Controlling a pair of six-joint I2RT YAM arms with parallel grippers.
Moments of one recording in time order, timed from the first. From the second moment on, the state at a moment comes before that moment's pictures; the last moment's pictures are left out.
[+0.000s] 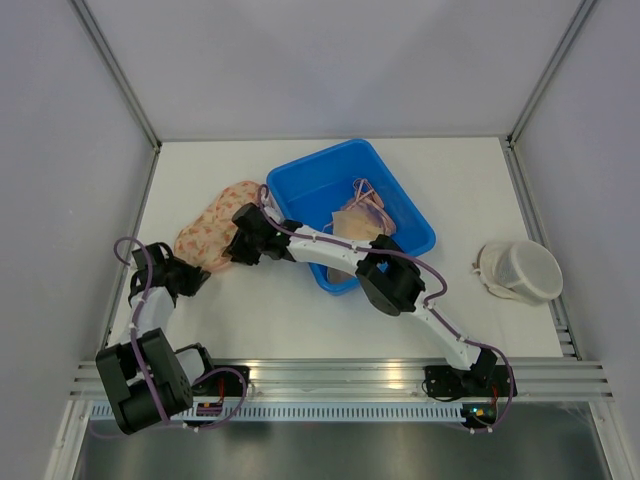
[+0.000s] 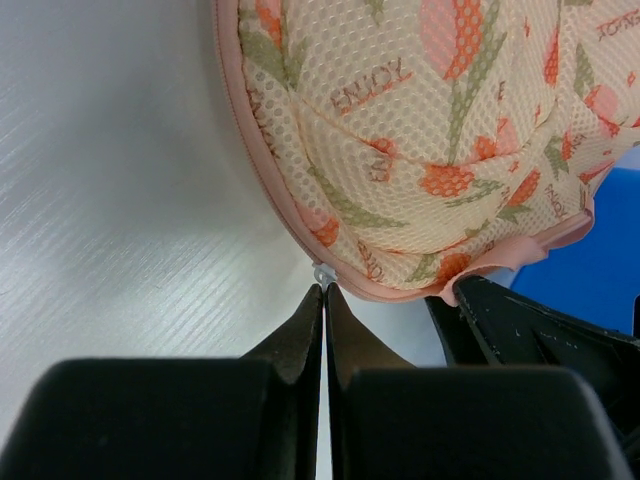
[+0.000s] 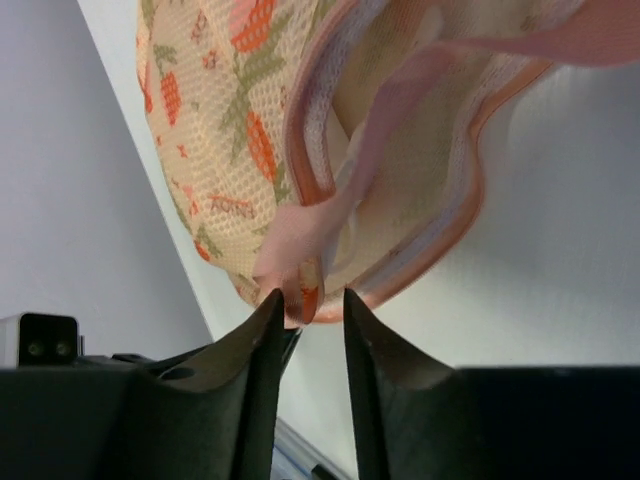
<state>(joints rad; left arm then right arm) 0.41 1.11 0.43 -0.23 0.28 -0.80 1.02 2.49 2.10 -0.34 0.01 1.36</state>
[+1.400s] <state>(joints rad) 0.45 1.06 0.45 -0.32 0.17 -0.79 1.01 2.55 2.20 -0.38 0.04 1.18</state>
